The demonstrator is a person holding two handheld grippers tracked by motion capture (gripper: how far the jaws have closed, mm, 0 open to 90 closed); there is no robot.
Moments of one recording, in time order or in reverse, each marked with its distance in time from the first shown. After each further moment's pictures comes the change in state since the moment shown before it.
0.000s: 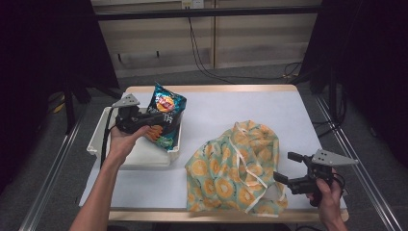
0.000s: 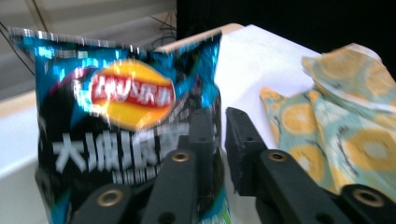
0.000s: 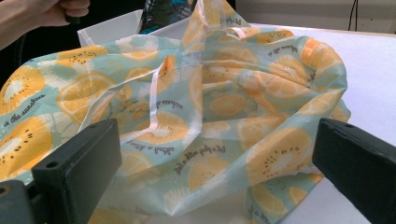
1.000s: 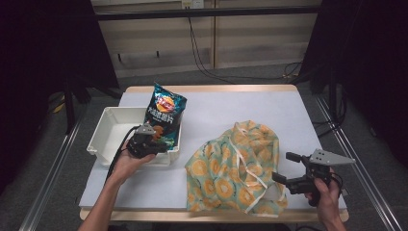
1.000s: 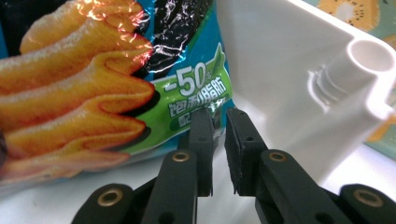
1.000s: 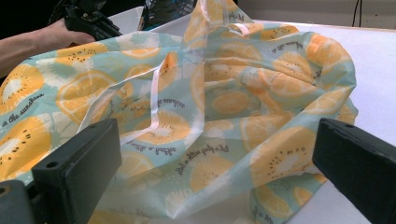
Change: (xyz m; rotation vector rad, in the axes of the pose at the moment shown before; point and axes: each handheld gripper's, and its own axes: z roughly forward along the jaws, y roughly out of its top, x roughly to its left) left arm -0.010 -0.067 0.042 0.326 -0.011 0.087; right arm 0.000 -0.001 0.004 0.011 0.004 0.002
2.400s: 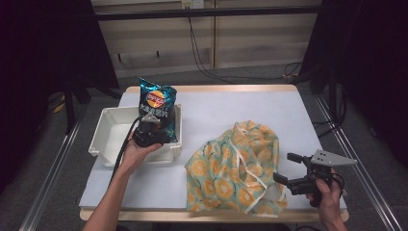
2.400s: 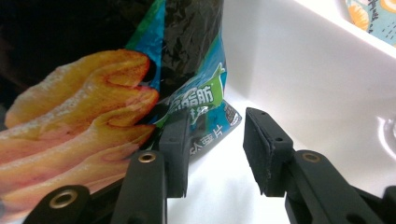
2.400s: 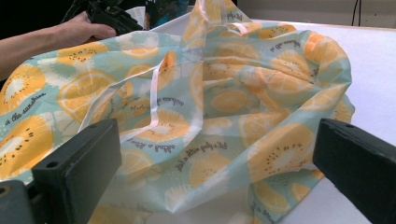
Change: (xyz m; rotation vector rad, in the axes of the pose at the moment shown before) left arm 0.021 0.019 0.020 -0.018 0.065 -0.094; right arm -0.001 -0.001 -0.003 0.000 -0.001 -0.001
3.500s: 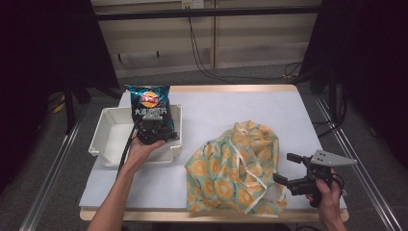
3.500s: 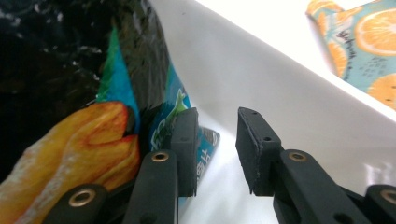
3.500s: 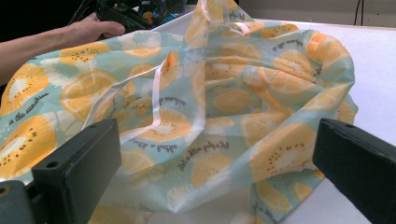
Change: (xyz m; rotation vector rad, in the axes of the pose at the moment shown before) left arm -0.001 0.008 0.007 -0.097 -0.032 -0.009; right arm 0.001 0.000 0.000 0.005 0.007 0.003
